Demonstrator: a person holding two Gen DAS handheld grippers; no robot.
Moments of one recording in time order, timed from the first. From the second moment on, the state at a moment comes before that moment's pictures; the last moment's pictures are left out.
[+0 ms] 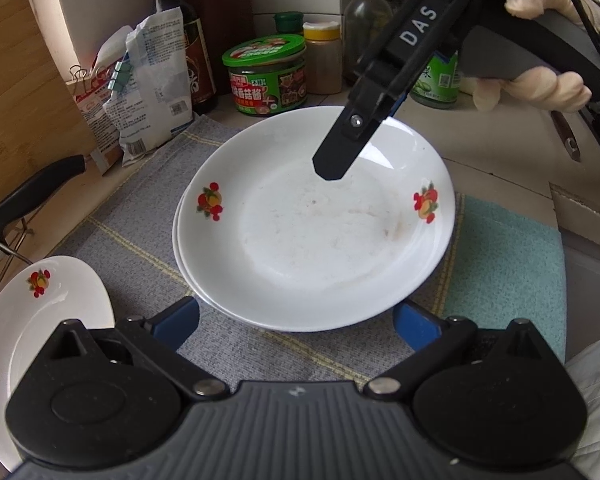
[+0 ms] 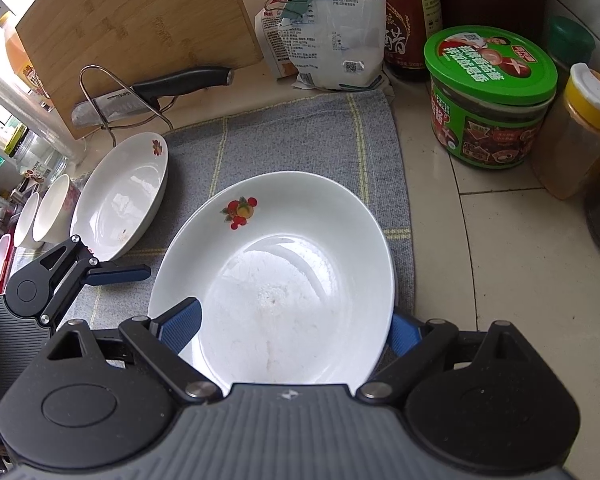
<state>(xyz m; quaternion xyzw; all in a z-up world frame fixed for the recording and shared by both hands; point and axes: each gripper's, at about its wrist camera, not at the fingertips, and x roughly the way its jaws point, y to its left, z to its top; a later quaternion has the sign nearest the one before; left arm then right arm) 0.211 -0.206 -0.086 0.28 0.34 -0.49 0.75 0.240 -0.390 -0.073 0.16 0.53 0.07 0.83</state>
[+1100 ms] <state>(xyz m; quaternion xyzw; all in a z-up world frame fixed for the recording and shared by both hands) 0.197 -0.167 -0.057 0.19 0.34 -0.39 0.84 0.190 -0.325 -0.049 -0.09 0.42 0.06 0.90</state>
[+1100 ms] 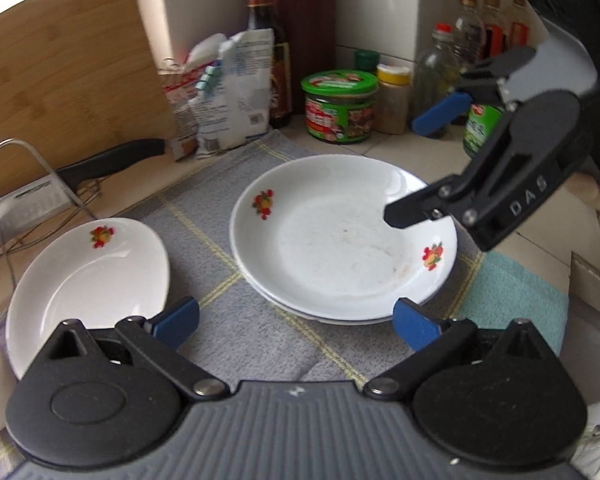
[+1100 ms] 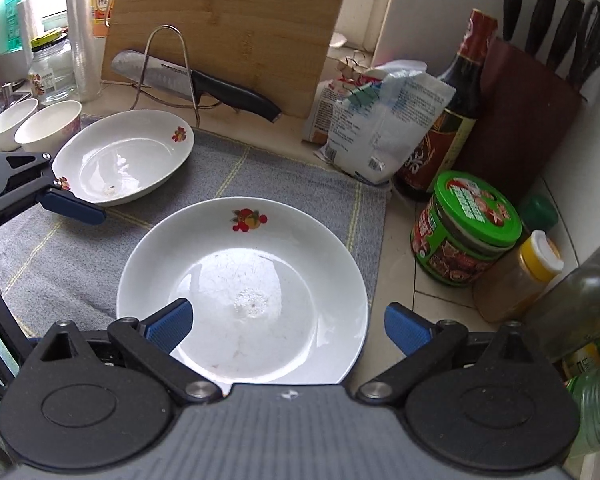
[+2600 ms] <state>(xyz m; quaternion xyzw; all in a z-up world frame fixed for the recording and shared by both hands) 0.369 -0.069 -0.042 0.18 0.42 -0.29 0.84 0.275 -0.146 -0.122 -0.13 0.42 0.12 0.89</state>
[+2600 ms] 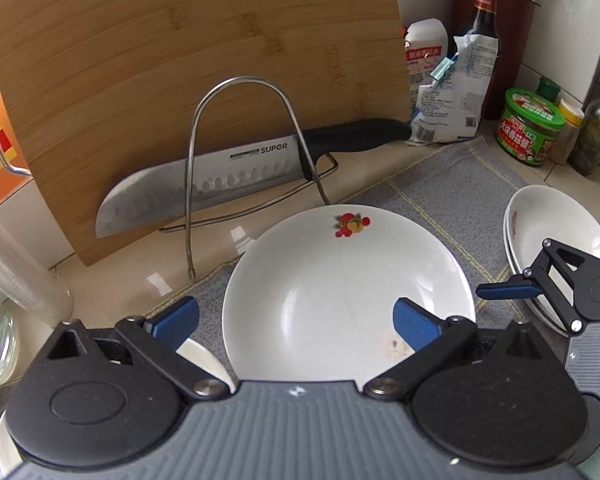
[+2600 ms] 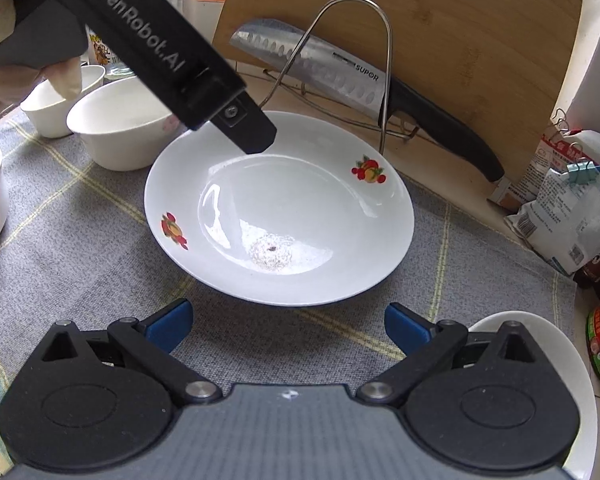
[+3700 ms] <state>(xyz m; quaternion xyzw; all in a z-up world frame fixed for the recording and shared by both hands) 0.421 -0.097 -0.079 0.20 0.53 -0.31 0.76 0.308 -0.161 -0.133 -0.09 0.44 0.16 0.88</state>
